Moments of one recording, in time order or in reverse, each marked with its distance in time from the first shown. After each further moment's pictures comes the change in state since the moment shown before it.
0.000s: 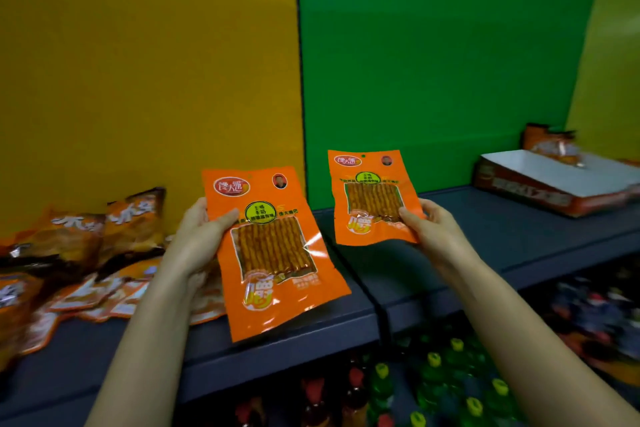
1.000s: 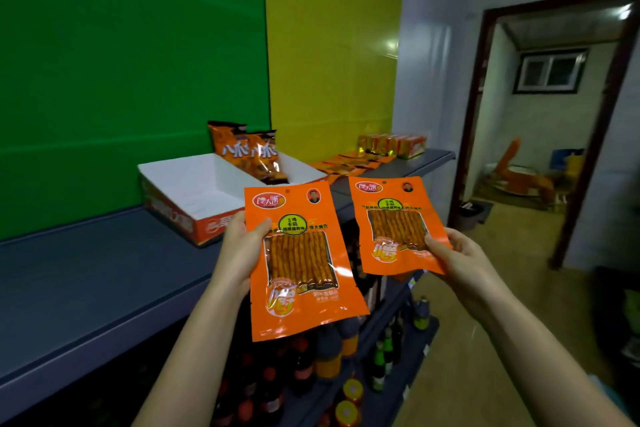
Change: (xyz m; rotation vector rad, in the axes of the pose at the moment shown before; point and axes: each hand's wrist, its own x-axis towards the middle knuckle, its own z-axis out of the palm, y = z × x) left_hand -0.063 -0.023 0.695 -0.263 -0.533 -0.133; right_hand 0.040 0.041 -0.648 -0.100 0.552 0.046
